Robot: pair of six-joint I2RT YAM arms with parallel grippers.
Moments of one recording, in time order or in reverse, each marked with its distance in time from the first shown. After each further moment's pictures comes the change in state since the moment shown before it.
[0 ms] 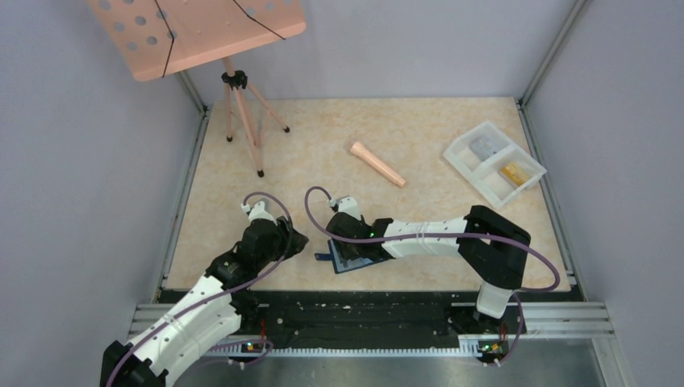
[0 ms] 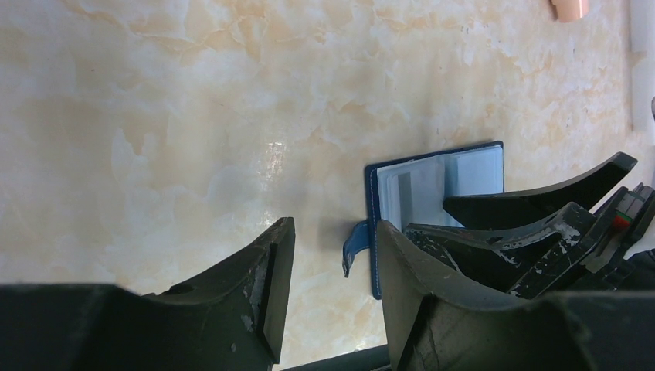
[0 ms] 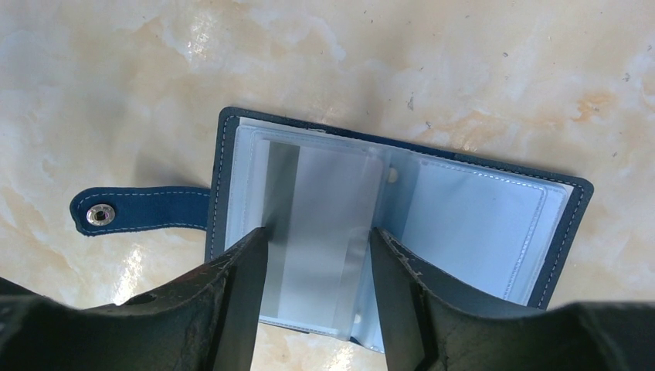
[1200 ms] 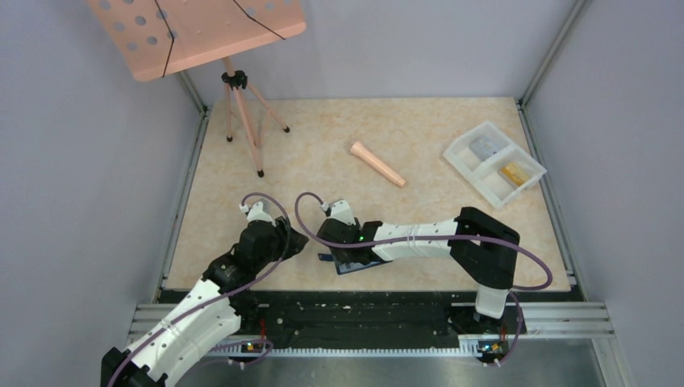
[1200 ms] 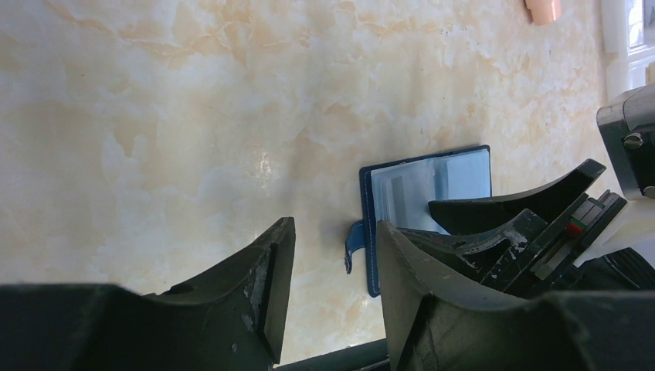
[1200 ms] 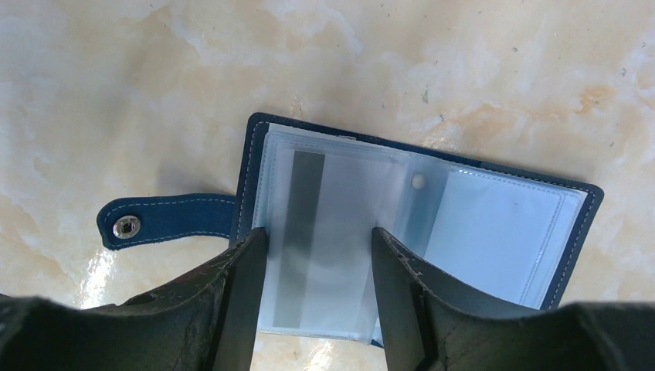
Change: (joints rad) left arm 0.000 -0.048 -0.002 -0.010 0.011 0.001; right arm 0.054 0.054 0.085 -0.097 0.082 0.019
